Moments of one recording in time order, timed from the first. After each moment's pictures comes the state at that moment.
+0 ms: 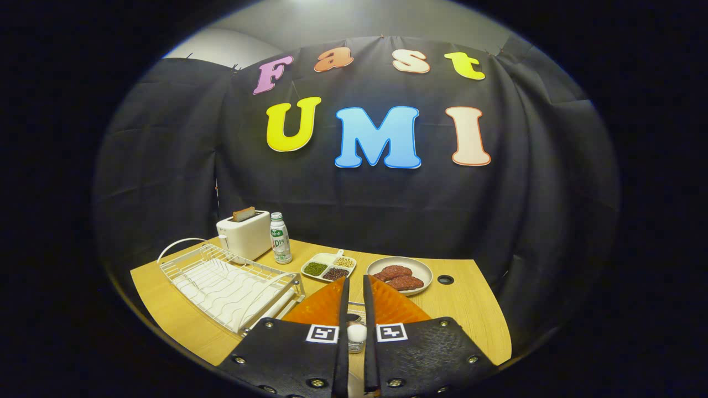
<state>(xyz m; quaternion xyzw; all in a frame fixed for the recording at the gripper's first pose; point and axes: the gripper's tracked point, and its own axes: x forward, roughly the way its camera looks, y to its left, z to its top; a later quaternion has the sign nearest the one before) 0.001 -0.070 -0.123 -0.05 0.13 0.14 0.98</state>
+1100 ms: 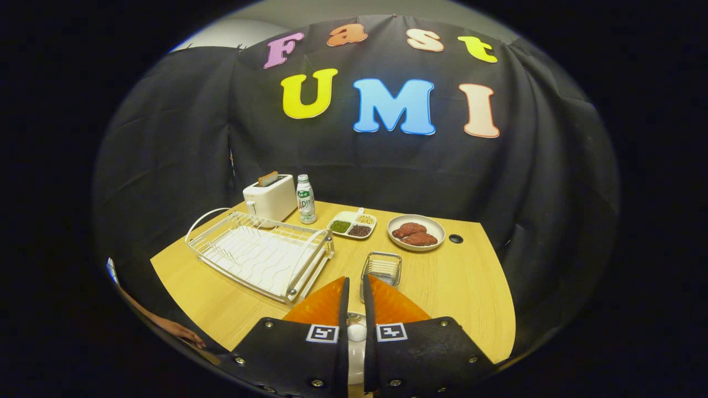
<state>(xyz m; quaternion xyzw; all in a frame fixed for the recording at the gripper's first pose) -0.088 -0.031 -0.161 -0.06 0.25 0.15 0.95</state>
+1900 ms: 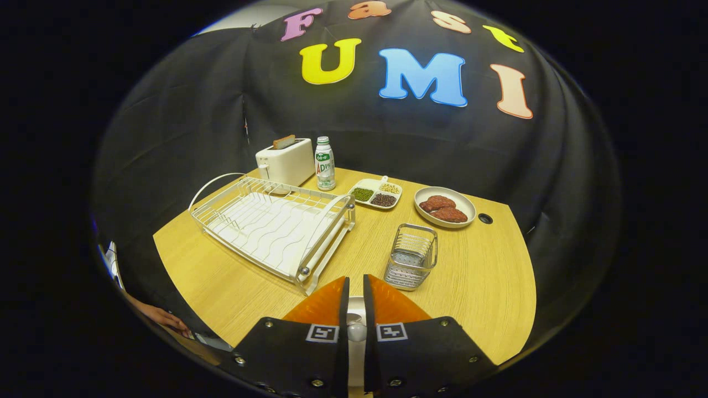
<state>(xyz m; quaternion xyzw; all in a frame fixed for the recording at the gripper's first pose) -0.079 0.002 -0.220 -0.09 0.32 0.20 0.92</state>
